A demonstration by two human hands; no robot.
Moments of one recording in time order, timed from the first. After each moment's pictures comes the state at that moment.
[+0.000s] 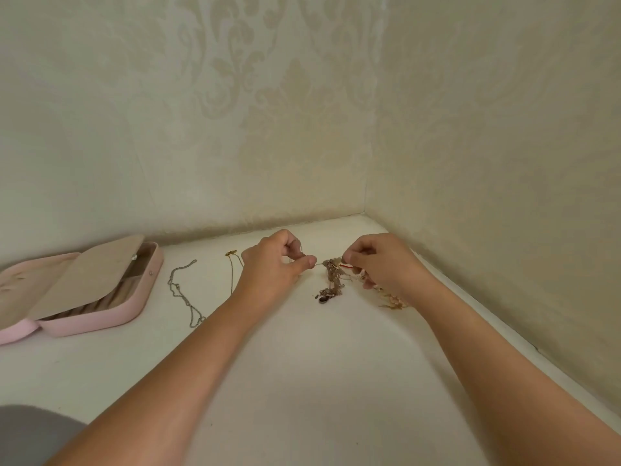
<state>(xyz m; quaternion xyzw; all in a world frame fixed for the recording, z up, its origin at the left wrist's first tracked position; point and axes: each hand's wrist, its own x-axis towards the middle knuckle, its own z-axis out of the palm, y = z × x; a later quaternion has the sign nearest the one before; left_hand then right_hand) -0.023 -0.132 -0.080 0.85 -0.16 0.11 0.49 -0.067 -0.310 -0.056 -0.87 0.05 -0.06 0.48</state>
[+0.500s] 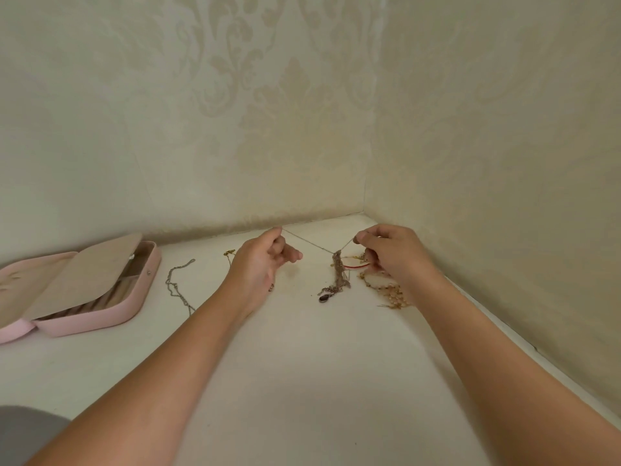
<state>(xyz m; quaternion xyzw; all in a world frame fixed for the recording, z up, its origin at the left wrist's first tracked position) -0.017 -0.126 -0.071 0.65 -0.08 -0.06 0.76 -0.064 -0.318 -0.054 -0.78 0.11 -0.14 0.60</state>
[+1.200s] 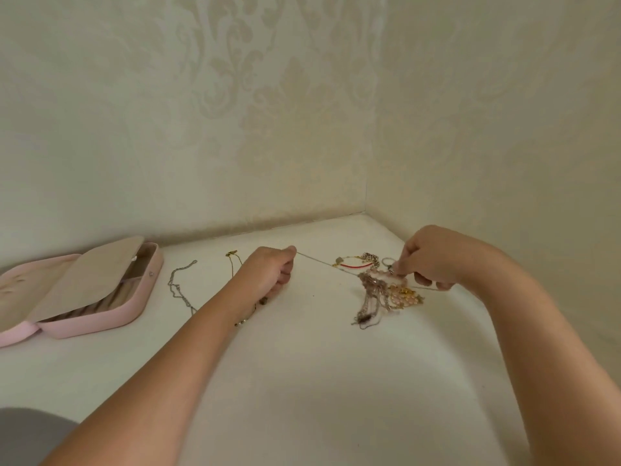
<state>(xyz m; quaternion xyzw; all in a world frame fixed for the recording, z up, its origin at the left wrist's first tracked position) -0.016 -0.122 -0.074 0.82 -0.08 -0.11 0.56 -0.103 -0.343 -0.008 -0.94 0.15 0.08 0.29</state>
